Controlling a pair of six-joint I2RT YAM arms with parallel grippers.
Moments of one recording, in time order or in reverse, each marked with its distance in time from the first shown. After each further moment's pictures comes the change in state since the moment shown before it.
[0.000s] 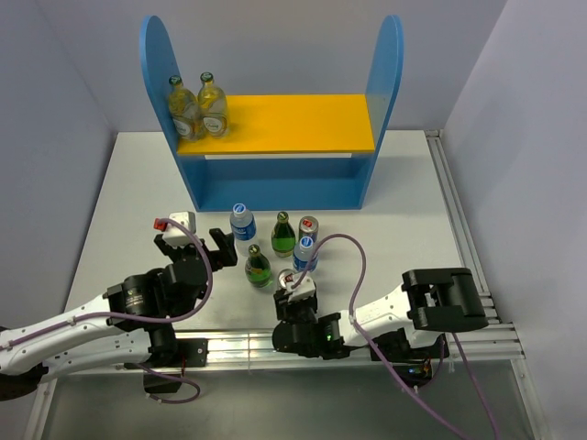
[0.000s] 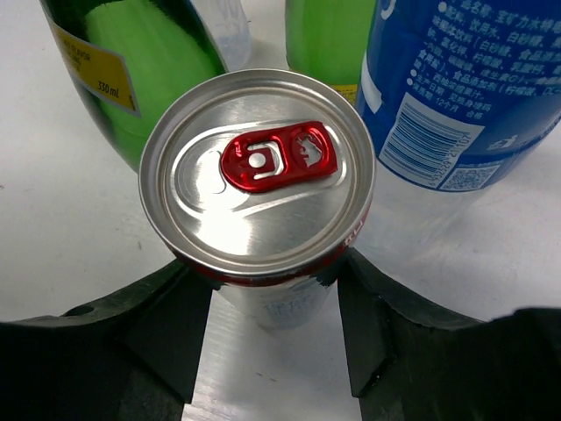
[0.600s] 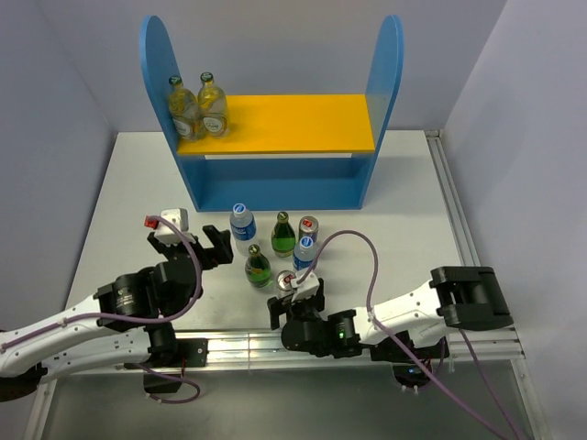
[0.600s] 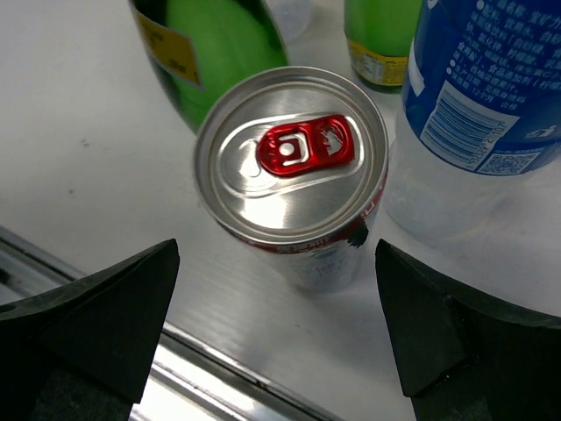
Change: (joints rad) left arm 0.000 -0.013 0.056 -0.045 0.000 0.000; right arm 0.020 -0.182 -0.022 -0.083 -0.190 0.021
